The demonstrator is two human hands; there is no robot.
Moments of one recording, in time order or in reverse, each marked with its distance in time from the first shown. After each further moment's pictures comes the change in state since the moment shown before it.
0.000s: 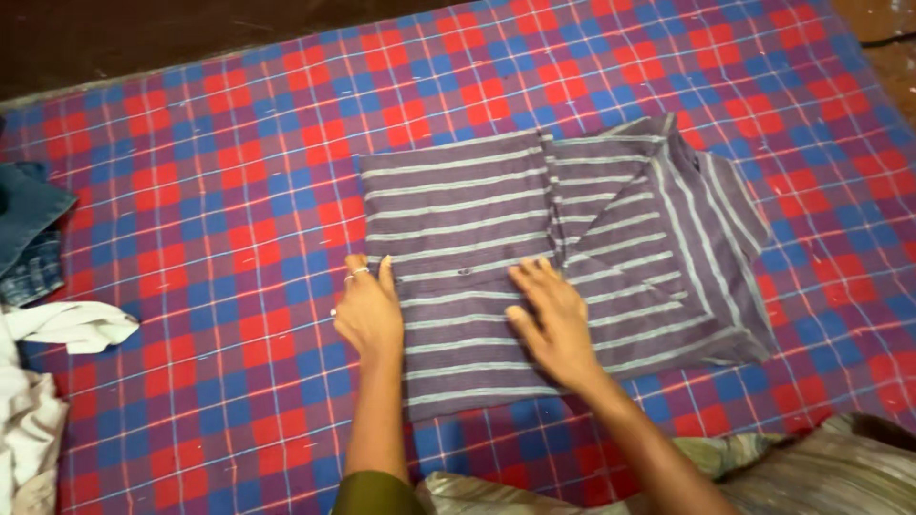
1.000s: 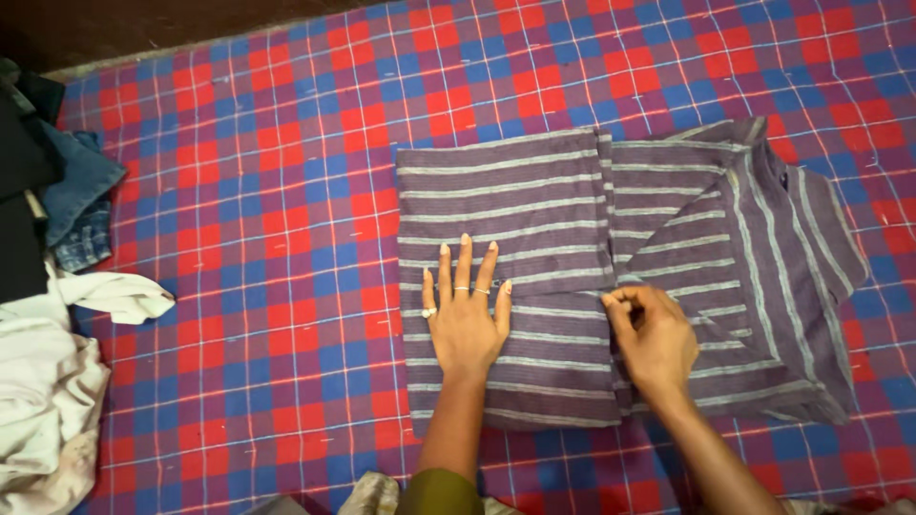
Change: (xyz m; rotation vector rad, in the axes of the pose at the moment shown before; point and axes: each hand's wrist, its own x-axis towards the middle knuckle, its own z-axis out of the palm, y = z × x) left_hand -0.055 0.043 0.037 -0.037 0.184 0.534; right_hand 0.007 0.045 -0.026 0.091 0.294 0.450
